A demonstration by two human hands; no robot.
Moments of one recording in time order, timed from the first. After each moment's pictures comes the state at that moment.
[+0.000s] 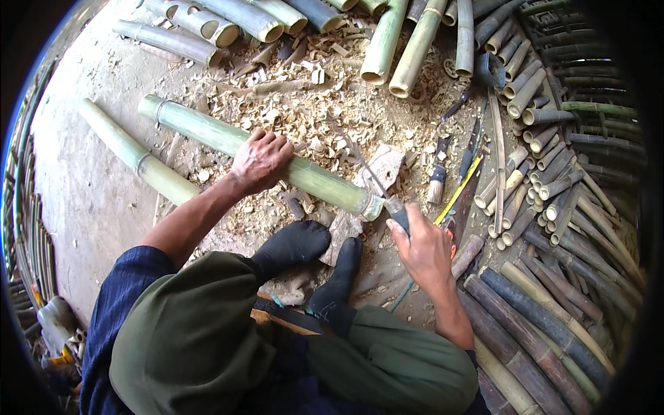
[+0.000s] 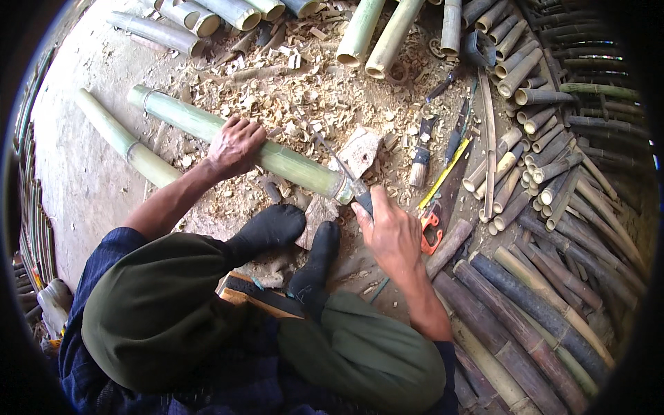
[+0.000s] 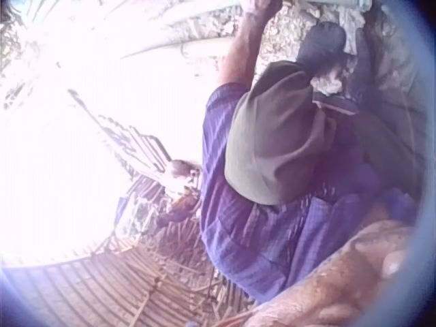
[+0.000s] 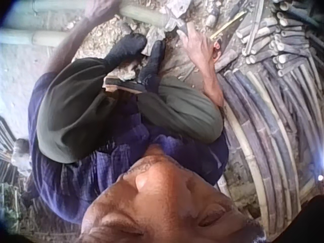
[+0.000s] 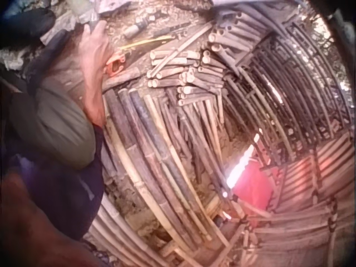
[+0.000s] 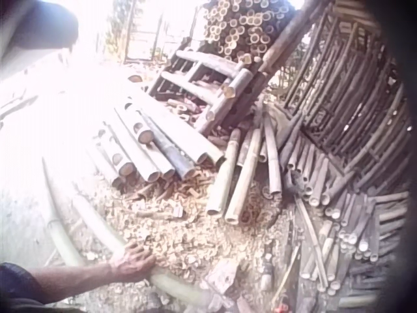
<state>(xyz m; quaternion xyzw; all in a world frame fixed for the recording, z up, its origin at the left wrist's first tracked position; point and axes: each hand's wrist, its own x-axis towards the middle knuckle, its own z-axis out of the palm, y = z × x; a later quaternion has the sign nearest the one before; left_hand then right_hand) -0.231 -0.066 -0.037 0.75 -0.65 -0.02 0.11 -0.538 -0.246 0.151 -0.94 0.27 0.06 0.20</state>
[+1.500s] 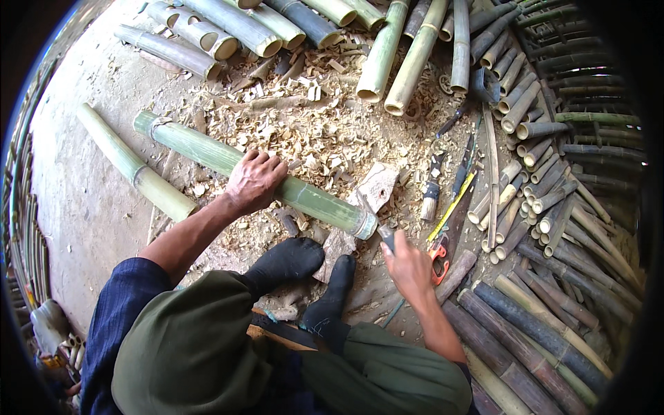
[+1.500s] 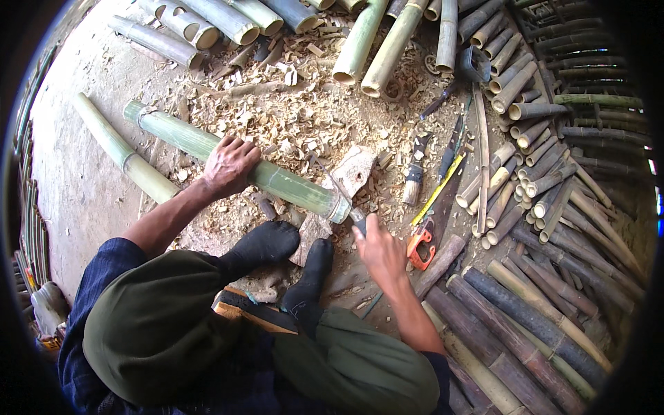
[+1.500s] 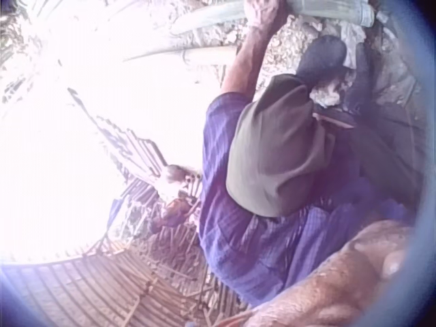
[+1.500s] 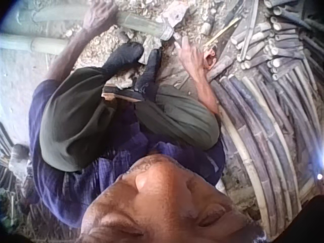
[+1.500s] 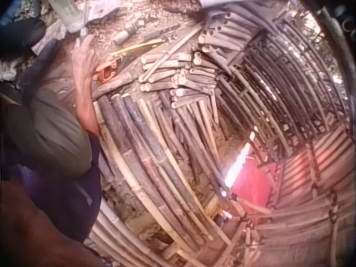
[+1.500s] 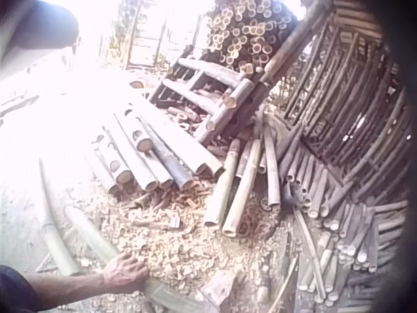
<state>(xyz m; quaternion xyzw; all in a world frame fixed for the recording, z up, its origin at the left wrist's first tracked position) -0.236 -0.067 -0.032 0.75 -0.65 -0.04 0.13 -0.575 -0.253 0.095 -0.95 0.28 0.04 0.16</state>
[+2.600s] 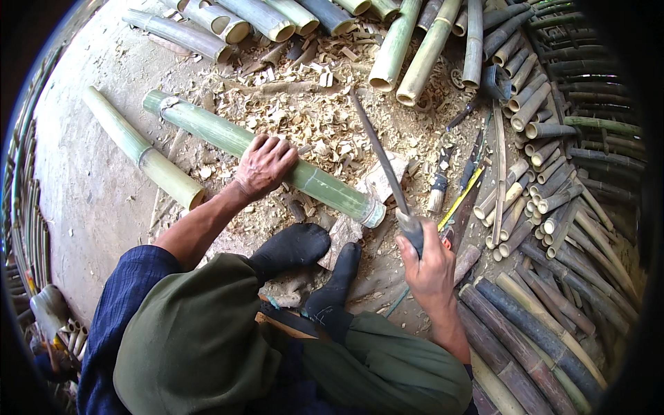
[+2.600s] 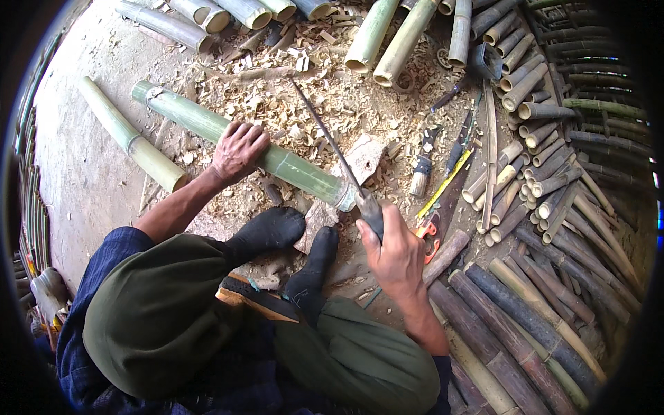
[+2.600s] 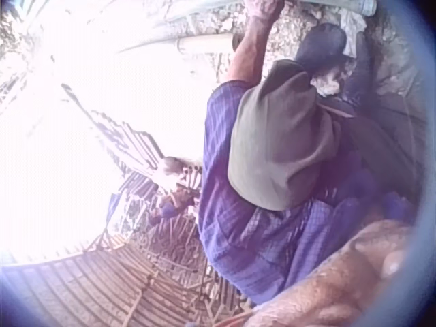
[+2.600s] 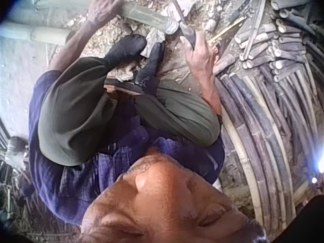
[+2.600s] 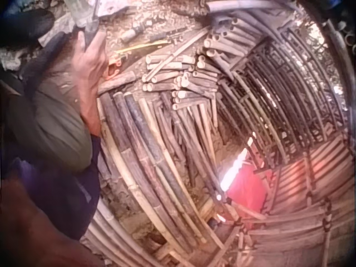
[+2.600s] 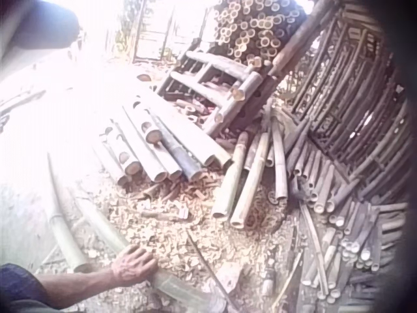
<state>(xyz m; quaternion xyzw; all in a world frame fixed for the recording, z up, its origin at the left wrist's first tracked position) -0.244 -0.047 -0.045 0.76 -0.63 0.06 0.14 -0.536 -0.235 0.165 -0.93 0.25 -0.06 0.26</state>
